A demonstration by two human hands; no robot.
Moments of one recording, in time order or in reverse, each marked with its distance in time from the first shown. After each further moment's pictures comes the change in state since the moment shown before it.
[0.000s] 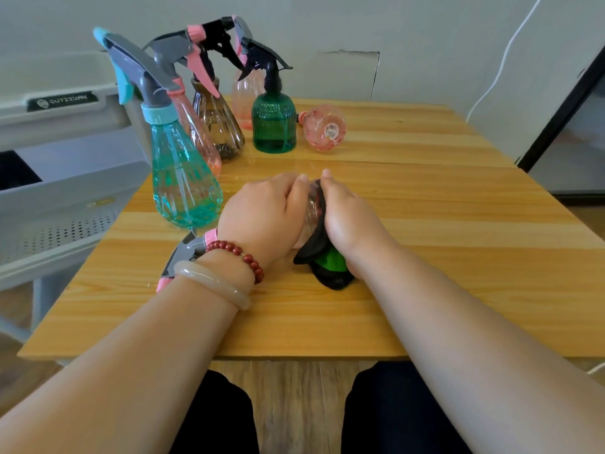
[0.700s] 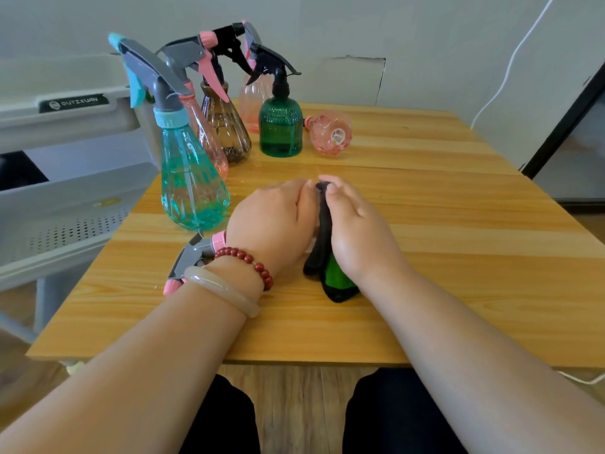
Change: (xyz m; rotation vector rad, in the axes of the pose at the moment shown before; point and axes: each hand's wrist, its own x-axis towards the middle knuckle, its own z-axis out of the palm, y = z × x) left_hand -0.001 -0.003 0.004 0.032 0.038 0.070; right_hand -0.008 0.008 0.001 -0.066 0.043 -0.258
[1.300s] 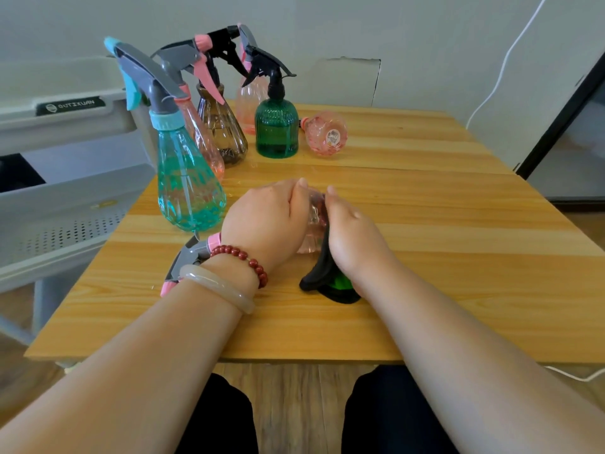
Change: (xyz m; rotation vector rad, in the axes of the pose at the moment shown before) left_hand 0.000 0.004 -0.004 -0.015 -0.042 -0.059; right_hand -0.002 -0.003 -0.004 0.012 -0.060 0.191
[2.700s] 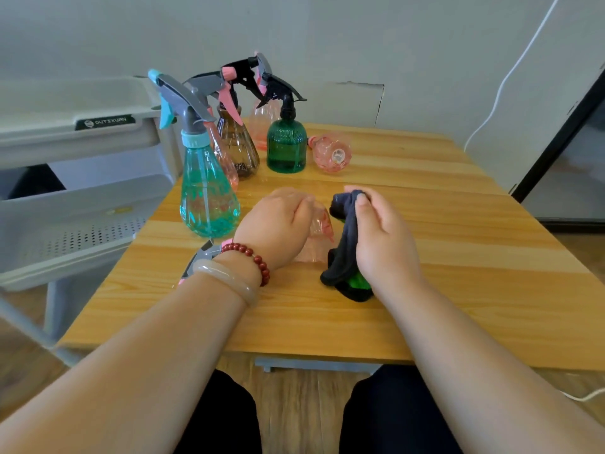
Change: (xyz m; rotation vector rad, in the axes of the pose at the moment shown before) left_hand 0.002 -0.002 -0.013 -0.142 -0.108 0.005; right_hand -0.012 0.007 -0.017 0.037 0.225 -0.283
